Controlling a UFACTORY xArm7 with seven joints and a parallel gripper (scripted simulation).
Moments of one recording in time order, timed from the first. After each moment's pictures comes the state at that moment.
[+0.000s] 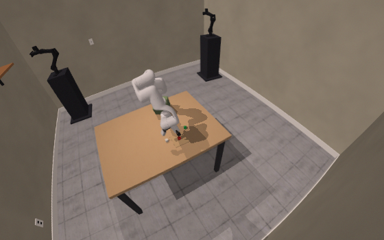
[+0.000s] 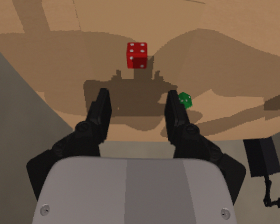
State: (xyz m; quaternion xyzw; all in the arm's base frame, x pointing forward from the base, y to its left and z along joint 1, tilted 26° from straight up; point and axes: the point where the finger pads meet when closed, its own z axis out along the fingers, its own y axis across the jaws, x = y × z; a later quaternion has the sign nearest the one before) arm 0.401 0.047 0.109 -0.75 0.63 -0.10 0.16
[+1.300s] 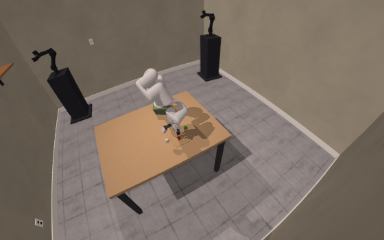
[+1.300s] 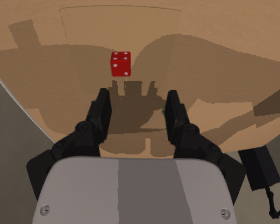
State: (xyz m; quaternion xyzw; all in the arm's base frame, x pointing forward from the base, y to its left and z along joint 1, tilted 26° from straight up) arm 0.387 0.047 0.102 -0.75 0.64 -0.14 0.08
